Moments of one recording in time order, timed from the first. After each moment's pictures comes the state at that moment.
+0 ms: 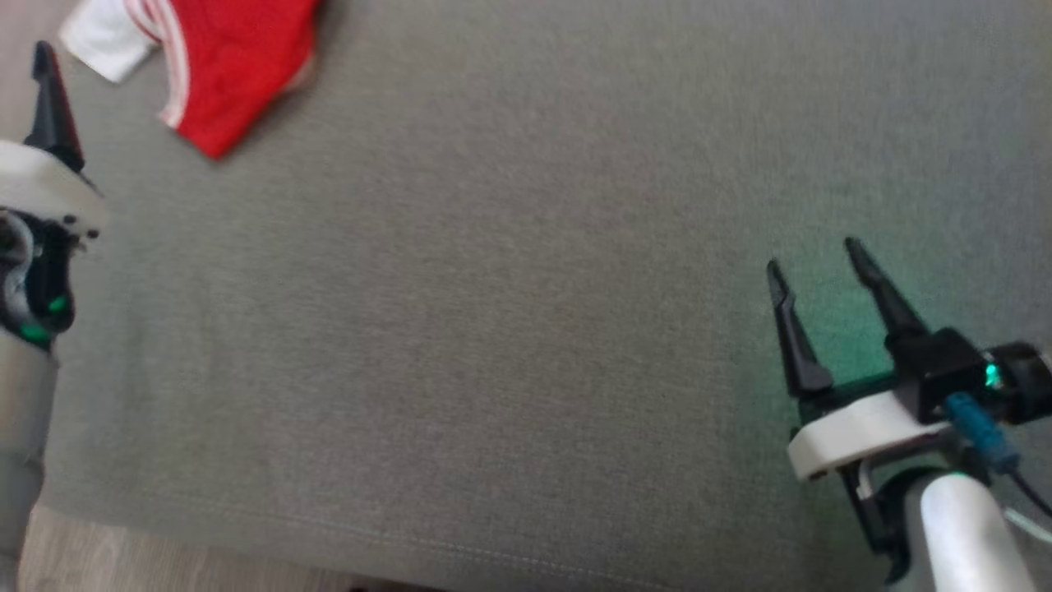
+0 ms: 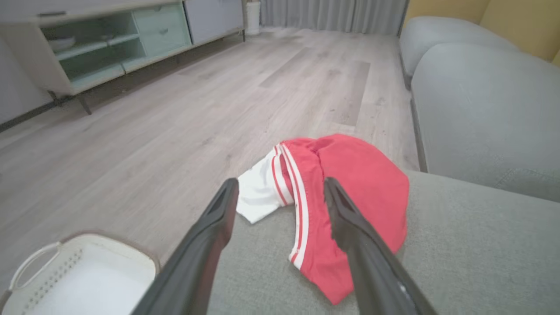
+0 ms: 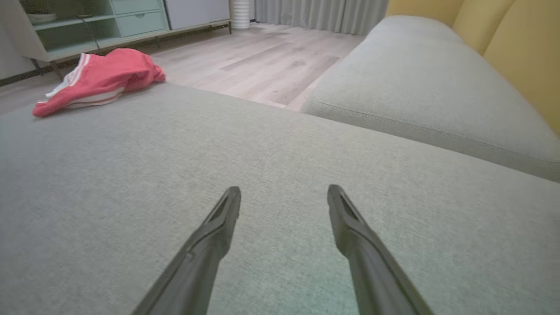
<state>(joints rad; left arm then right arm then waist) -0.76 0.50 -0.30 0.58 -0.72 0.06 0.08 -0.04 -0.05 0.08 -0.14 -0.11 0.12 0.08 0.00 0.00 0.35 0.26</state>
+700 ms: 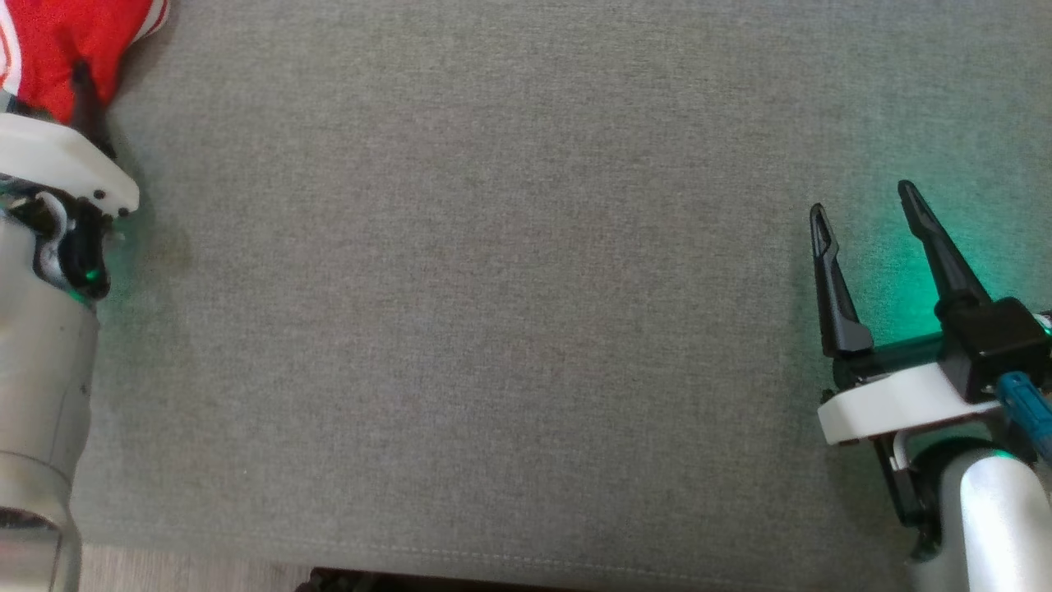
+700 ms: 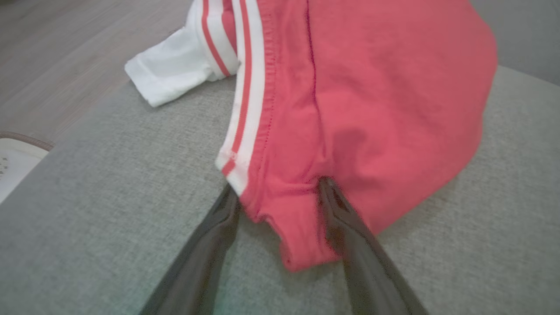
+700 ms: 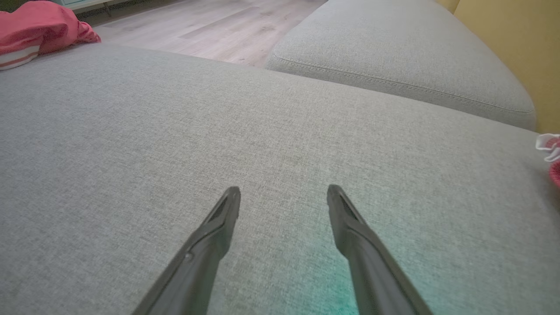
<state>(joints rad) -0.98 0.36 -0.32 1.05 -0.77 -0.05 0.04 -0.07 -0.05 0.03 -0.26 -0.13 0.12 0.11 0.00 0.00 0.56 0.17</state>
